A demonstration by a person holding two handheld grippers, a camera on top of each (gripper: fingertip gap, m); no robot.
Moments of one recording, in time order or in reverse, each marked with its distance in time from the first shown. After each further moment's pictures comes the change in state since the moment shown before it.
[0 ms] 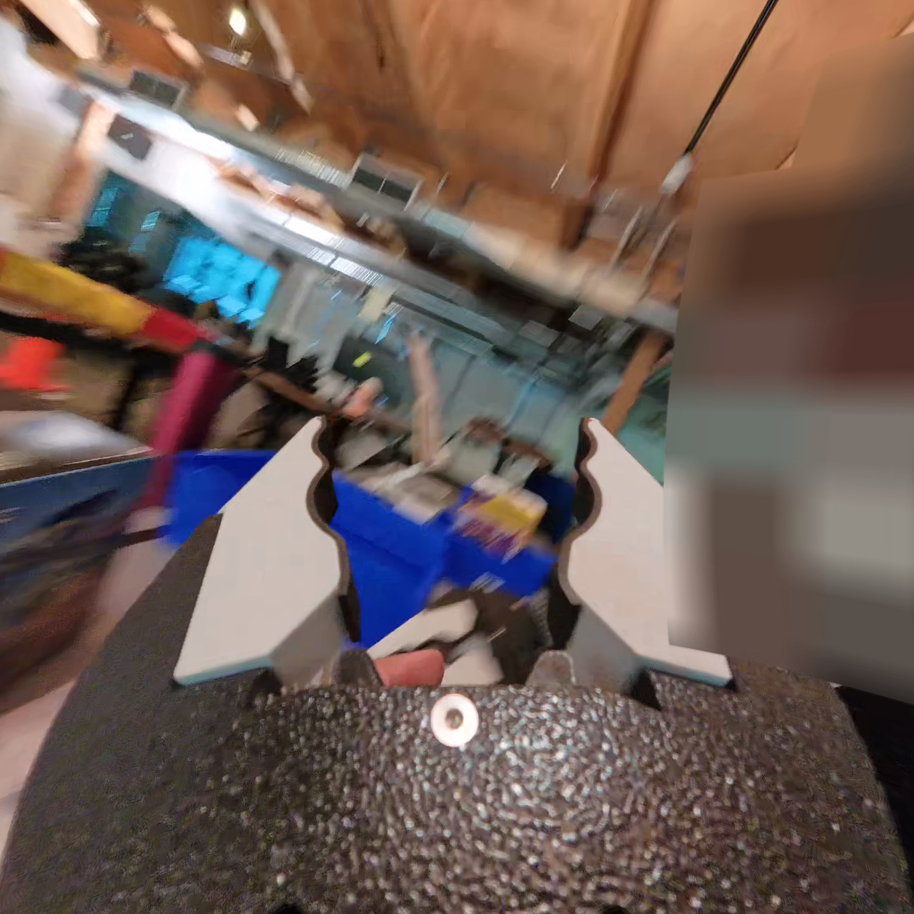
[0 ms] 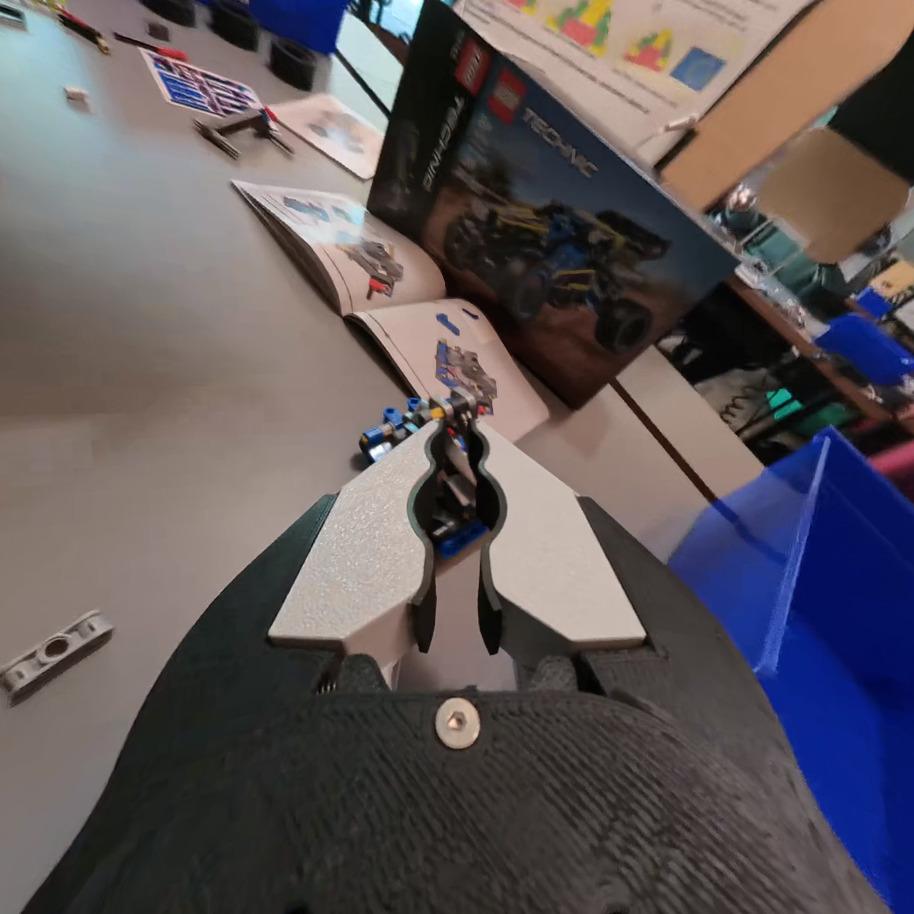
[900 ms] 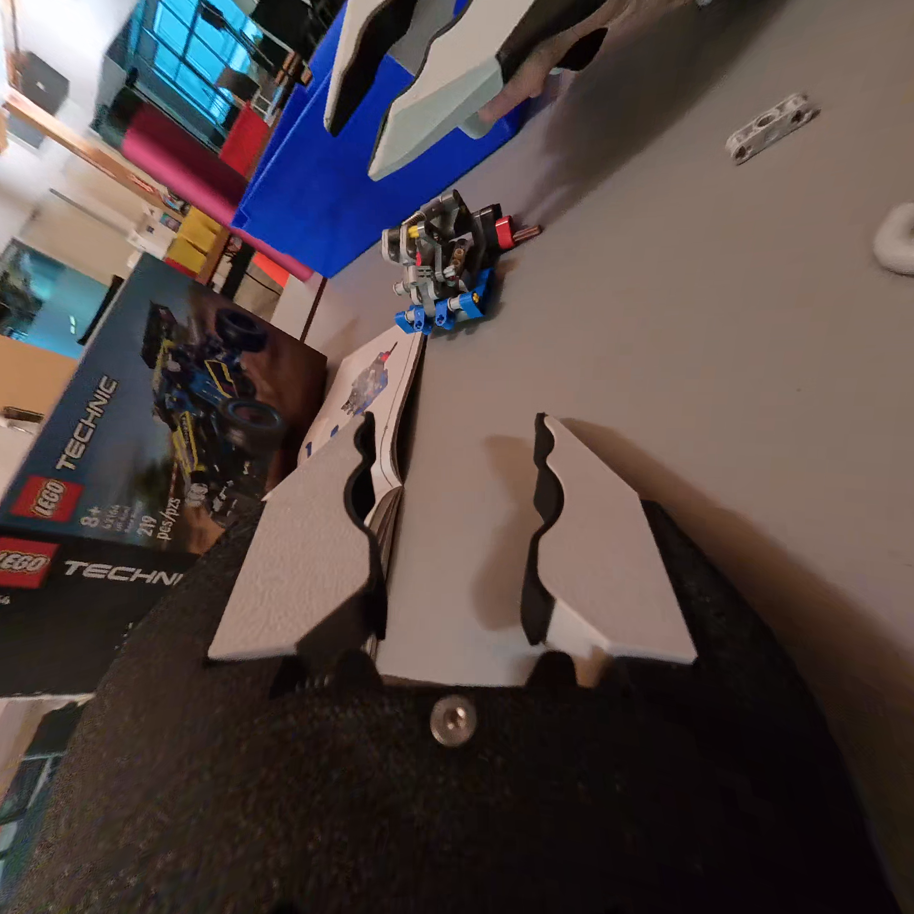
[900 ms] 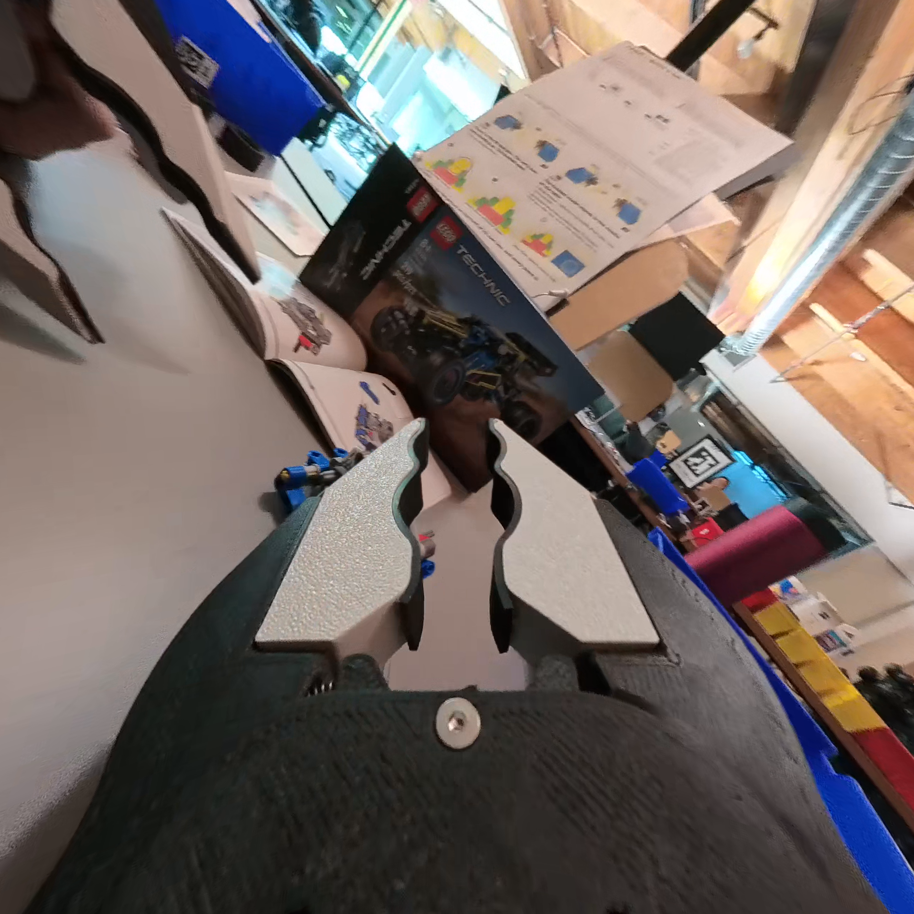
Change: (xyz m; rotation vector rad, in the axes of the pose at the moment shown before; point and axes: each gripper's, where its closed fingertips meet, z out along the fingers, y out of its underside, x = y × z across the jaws) left arm -0.078 0.175 -0.126 -0.926 -0.130 1.227; right arm 0.018 -0.025 -0.003 0.254 0.221 -0.285
